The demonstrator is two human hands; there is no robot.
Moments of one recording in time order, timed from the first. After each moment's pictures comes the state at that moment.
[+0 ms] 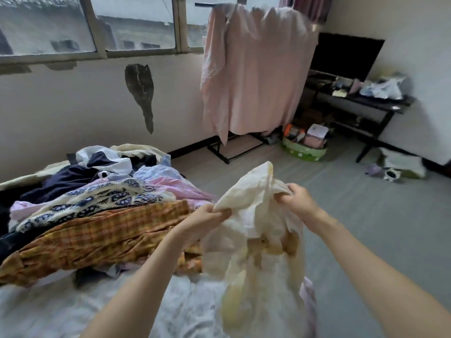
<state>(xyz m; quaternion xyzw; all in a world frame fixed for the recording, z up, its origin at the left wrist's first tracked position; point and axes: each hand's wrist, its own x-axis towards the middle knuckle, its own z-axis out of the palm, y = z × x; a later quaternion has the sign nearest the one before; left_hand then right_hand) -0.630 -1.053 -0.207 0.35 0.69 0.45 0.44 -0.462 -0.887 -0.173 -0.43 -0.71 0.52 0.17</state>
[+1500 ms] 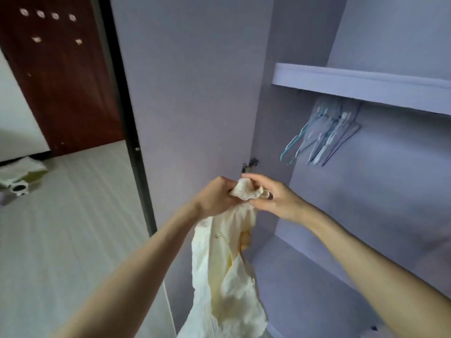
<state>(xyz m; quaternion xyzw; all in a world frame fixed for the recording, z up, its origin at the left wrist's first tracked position) 0.123 -1.050 -0.087 0.92 0.07 0.10 0.38 0.224 -1.200 -0.091 -0.73 -0.47 0.20 0.46</state>
